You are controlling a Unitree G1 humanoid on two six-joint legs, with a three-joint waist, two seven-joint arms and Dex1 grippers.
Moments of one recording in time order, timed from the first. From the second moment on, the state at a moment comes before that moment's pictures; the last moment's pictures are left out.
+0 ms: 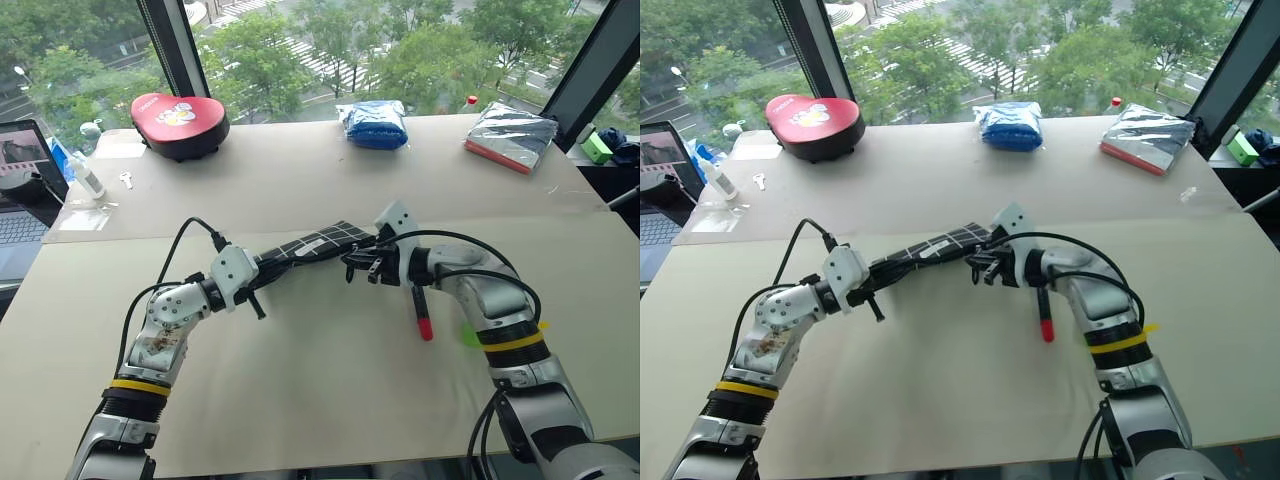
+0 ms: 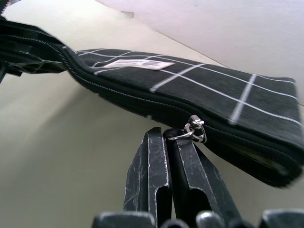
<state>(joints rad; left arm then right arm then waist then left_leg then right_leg) -0.33 0.50 -0.08 0.12 -0.19 -0.13 -0.82 -0.67 -0.39 0.21 0.07 0.25 0.72 0.83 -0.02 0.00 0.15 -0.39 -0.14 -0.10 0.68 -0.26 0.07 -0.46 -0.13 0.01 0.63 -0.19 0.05</state>
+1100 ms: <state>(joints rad) -0.34 0.44 -0.09 0.11 -0.18 -0.13 -0.82 -0.48 -0.57 -0.05 -0.38 0.60 1.01 0.94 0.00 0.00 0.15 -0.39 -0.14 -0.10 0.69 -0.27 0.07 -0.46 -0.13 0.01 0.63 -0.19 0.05</state>
